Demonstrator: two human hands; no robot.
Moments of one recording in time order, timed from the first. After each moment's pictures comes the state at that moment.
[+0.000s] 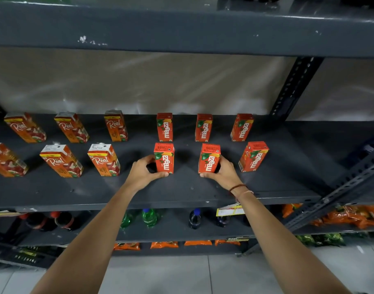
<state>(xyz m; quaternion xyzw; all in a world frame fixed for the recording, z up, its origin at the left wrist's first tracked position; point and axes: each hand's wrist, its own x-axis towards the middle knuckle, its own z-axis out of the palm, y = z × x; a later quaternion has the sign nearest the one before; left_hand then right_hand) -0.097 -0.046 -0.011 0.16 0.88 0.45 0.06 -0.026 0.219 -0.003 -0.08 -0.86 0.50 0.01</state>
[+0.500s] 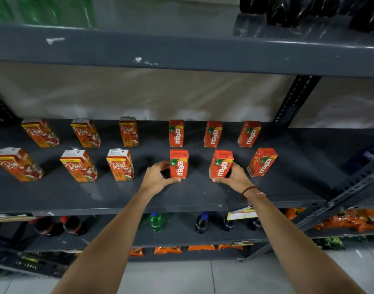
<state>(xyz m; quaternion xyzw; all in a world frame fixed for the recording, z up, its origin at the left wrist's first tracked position) -0.095 -0.047 -0.010 0.17 0.86 0.48 0.07 -0.027 0.221 0.000 -0.11 -0.87 0.48 -0.01</state>
